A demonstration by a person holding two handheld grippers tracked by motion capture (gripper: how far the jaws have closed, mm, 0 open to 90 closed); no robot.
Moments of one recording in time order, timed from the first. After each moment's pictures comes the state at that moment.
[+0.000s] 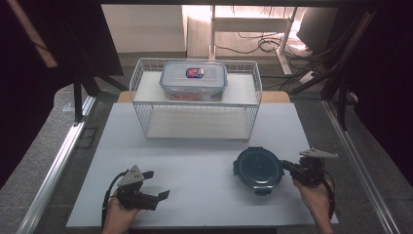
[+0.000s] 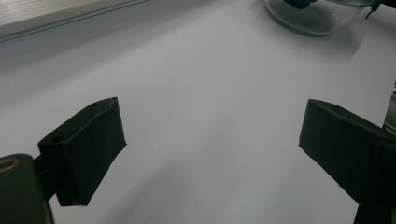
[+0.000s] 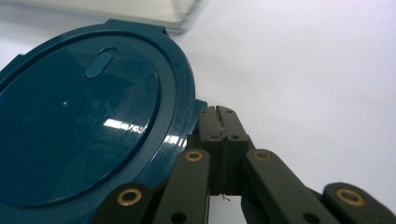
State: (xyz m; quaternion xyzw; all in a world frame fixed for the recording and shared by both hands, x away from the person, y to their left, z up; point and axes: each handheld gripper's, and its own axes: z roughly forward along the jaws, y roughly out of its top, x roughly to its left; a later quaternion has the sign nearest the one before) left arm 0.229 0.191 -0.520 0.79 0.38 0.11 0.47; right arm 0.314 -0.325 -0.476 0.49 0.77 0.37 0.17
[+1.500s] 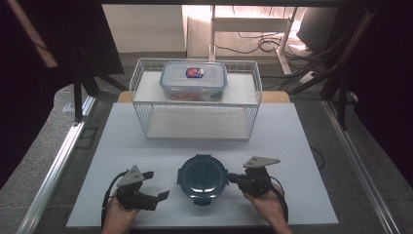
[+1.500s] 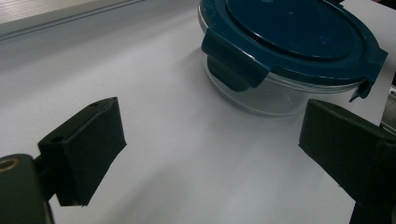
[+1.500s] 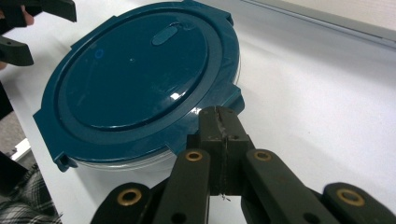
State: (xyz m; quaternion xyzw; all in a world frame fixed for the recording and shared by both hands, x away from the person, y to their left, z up) left arm 0.228 0.191 -0.519 0.79 0.38 0.11 0.47; right arm 0.282 -0.188 -0.482 0.35 0.84 0.41 0.07
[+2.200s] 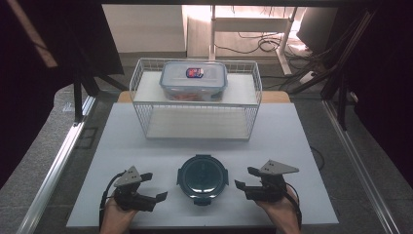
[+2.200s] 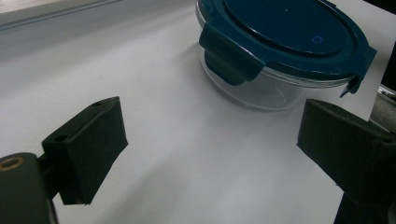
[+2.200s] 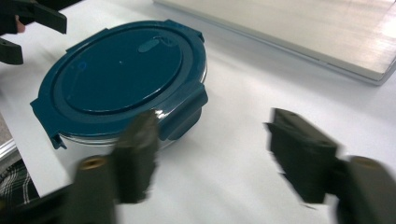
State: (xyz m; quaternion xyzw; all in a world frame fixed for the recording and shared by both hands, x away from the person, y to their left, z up) left arm 0.225 0.197 -0.519 0.79 0.38 0.09 0.47; right arm 0.264 -0.223 -0.472 0.34 0.82 0.45 0.13
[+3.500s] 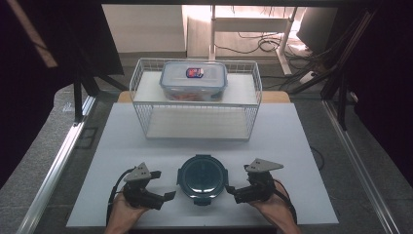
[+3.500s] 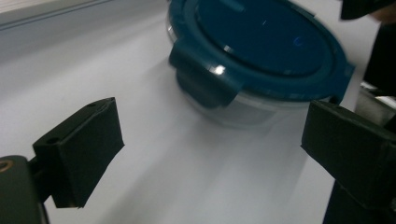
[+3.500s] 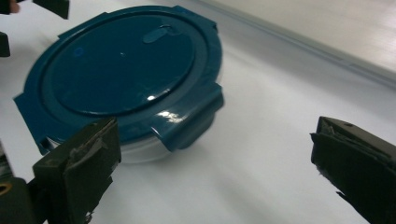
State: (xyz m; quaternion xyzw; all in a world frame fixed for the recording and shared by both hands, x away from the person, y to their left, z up) left arm 0.239 0.174 -0.510 0.80 0.36 0.06 0.48; right arm 0.275 -0.193 -0.480 0.33 0.84 0.42 0.11
